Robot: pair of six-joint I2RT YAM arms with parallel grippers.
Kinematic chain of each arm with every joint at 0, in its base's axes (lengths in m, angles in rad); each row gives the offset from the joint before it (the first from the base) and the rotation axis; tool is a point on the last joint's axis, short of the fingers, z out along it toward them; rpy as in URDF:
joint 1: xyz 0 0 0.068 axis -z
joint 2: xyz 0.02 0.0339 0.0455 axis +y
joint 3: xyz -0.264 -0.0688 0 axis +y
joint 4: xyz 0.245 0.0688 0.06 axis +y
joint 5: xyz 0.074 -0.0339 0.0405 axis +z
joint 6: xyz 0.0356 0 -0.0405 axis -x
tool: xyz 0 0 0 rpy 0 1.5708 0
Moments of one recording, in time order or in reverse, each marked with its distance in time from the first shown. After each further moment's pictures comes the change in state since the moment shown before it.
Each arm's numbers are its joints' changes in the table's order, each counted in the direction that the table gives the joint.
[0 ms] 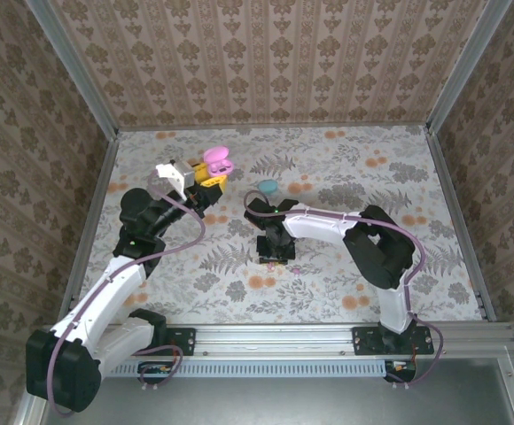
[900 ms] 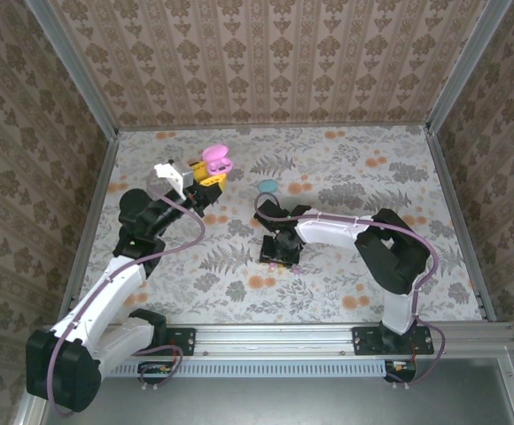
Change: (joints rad) left arm 0.000 0.000 0.000 -0.031 0.000 0.000; right arm 0.023 -0.096 0.158 -0.172 0.055 -0.117
